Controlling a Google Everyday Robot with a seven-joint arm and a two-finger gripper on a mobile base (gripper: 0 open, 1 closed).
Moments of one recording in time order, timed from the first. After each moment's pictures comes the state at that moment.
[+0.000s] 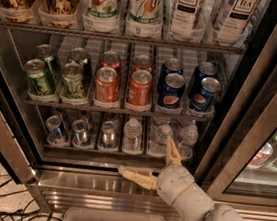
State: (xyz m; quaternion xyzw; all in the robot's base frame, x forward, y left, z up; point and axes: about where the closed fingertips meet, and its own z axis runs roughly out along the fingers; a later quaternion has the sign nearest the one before) arm 0.497 -0.055 0.726 -0.25 0.66 0.25 0.67
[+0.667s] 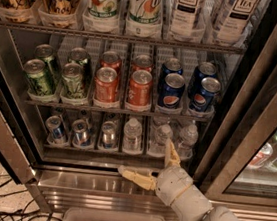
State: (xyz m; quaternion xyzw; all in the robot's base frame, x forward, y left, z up) arm 0.502 -0.056 0.717 -0.22 0.66 0.26 0.67
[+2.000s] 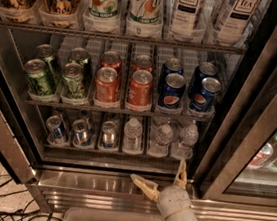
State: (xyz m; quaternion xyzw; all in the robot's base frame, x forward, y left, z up) arm 0.517 -0.113 0.624 -0.14 0.66 0.12 0.72
